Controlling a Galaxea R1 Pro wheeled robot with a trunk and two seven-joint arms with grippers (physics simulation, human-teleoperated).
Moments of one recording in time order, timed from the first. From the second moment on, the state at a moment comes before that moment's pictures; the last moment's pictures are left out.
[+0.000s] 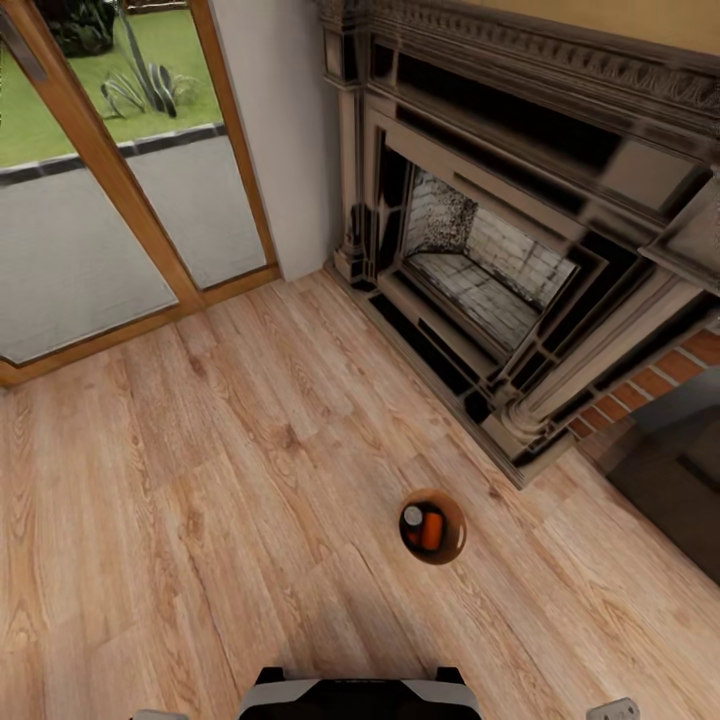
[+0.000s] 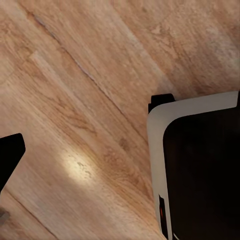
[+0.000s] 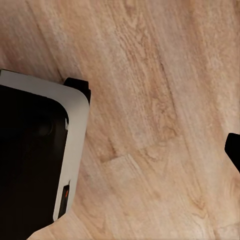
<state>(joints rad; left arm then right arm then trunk) -0.33 0.20 -0.10 -0.10 0.06 -0.45 -0.12 -0.36 -0.26 -0.66 -0.07 0.73 -0.43 0.28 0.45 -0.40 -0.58</state>
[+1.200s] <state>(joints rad) -0.33 0.20 -0.10 -0.10 0.06 -0.45 -0.12 -0.36 -0.26 -0.66 -0.07 0.73 -0.43 0.28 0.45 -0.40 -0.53</state>
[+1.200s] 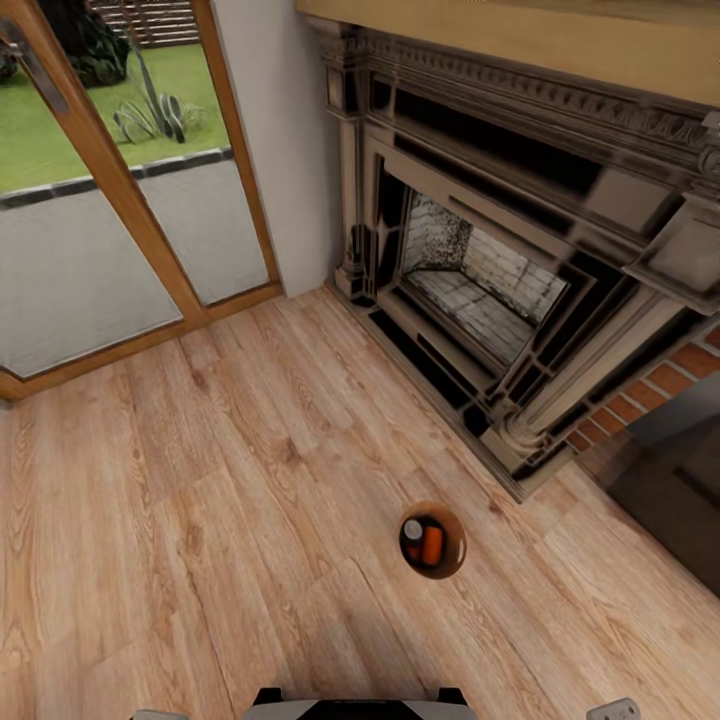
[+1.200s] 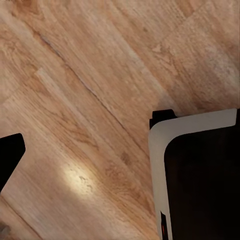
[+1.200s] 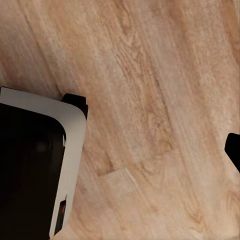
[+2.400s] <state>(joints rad) -0.24 0.17 -0.10 -0.04 0.05 -0.44 -0.12 -0.34 -0.18 -0.66 0.03 0.74 -0.42 -0.14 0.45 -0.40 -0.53</state>
